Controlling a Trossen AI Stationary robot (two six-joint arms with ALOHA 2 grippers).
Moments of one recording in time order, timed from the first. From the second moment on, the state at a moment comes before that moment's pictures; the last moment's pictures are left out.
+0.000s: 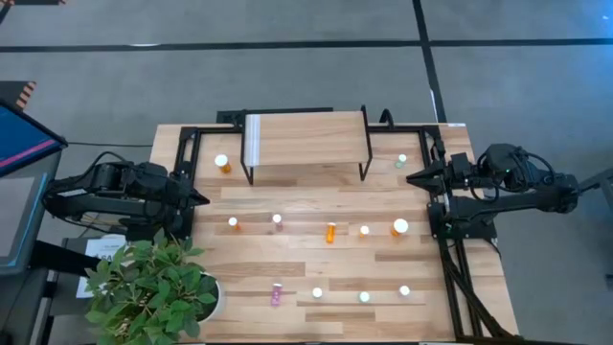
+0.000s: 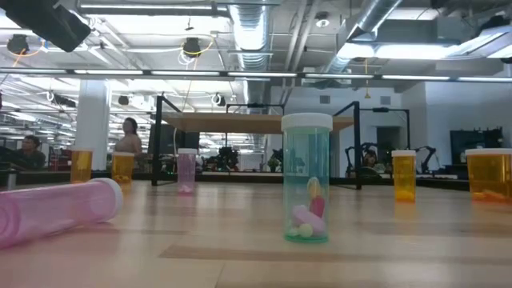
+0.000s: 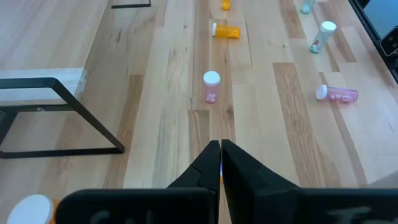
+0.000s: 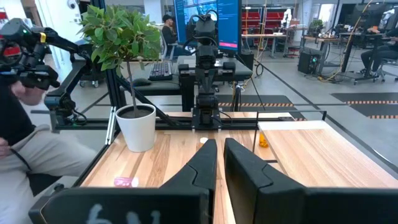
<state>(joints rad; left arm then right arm) 0.00 0.39 0.78 -1.08 -0.01 0.00 0.00 0.40 0.79 -0.41 0.00 0.00</state>
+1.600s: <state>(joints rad) 0.00 0.39 0.78 -0.88 -0.05 -0.24 0.00 0.40 0.79 -0.41 0.00 0.00</state>
